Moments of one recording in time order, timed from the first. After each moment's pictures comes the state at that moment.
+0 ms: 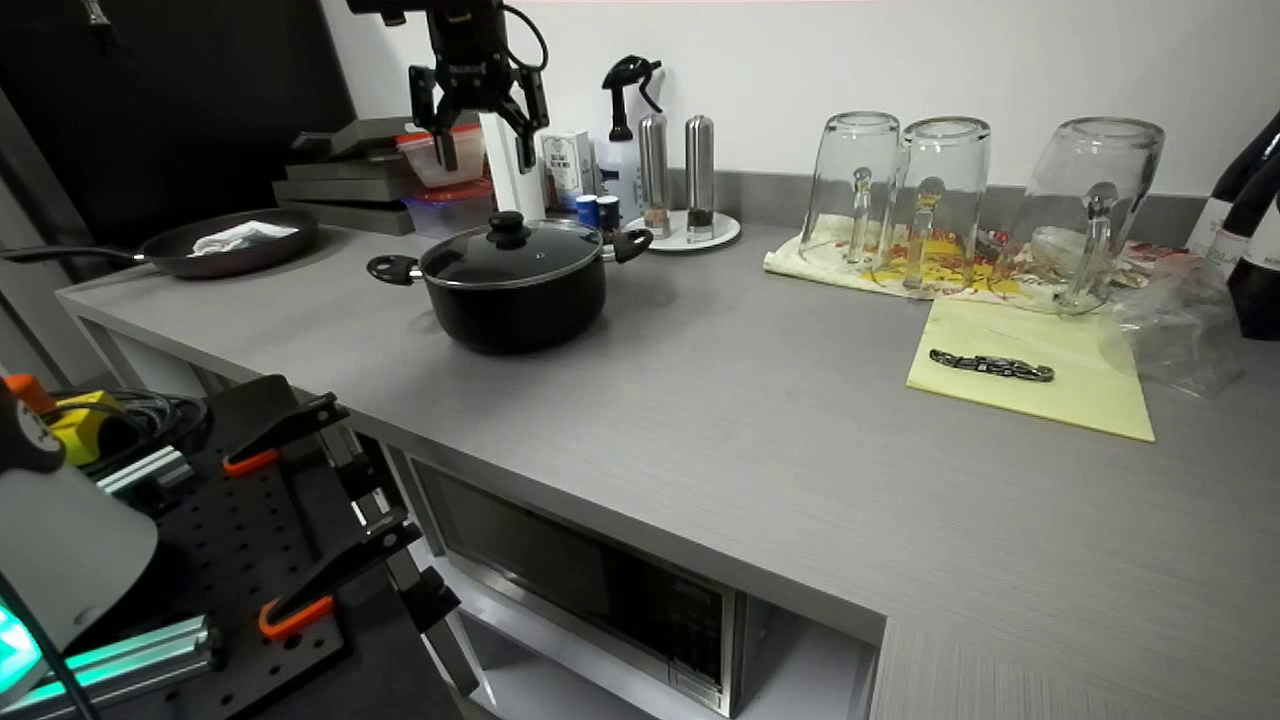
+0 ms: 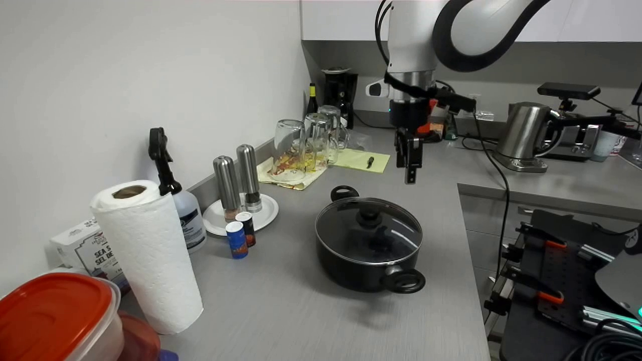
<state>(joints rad) 0.18 -0.01 0.12 -2.35 -0.03 2.27 -0.33</state>
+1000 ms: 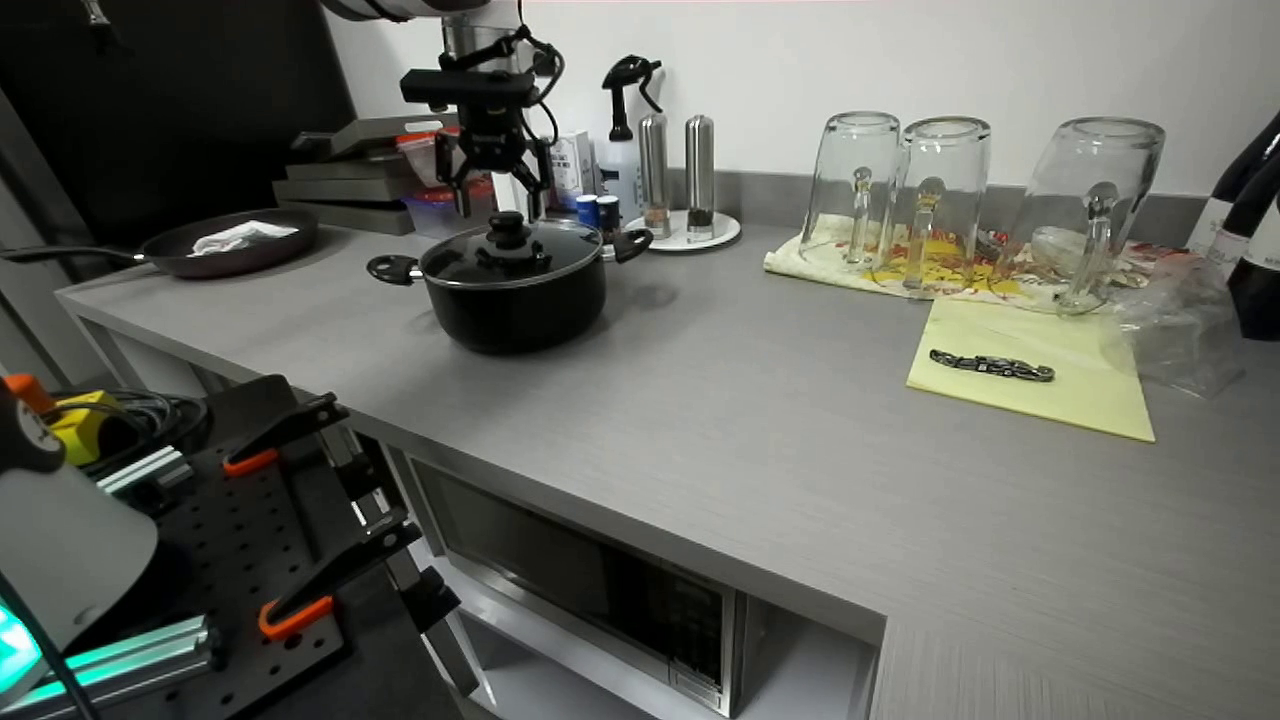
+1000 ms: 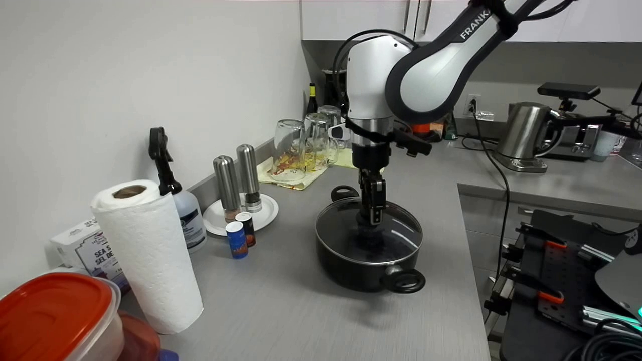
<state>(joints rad) 0.18 0.29 0.21 -2.18 -0.03 2.38 -0.37</state>
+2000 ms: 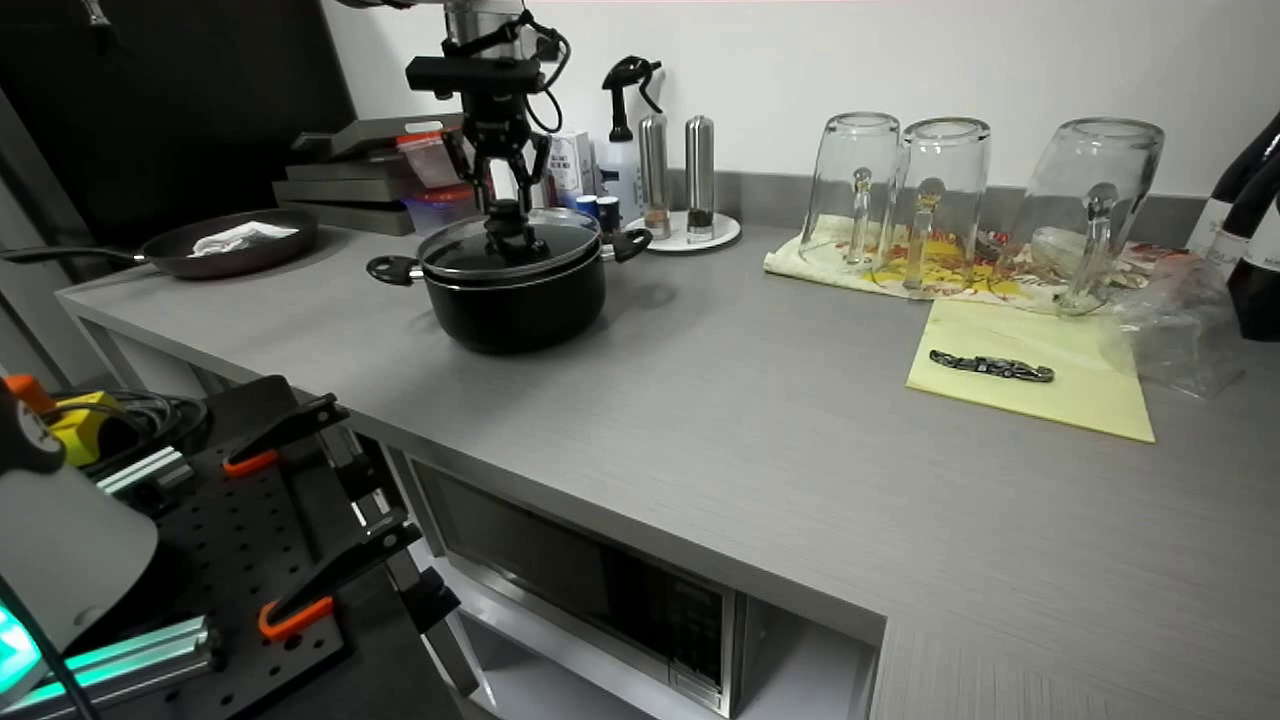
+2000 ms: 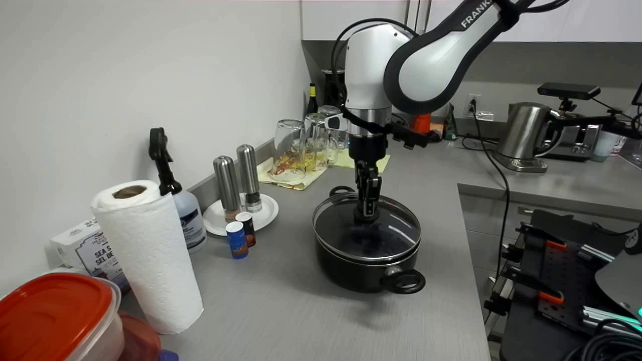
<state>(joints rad) 0.16 0.27 0.23 -2.16 -0.03 2.38 -0.40</state>
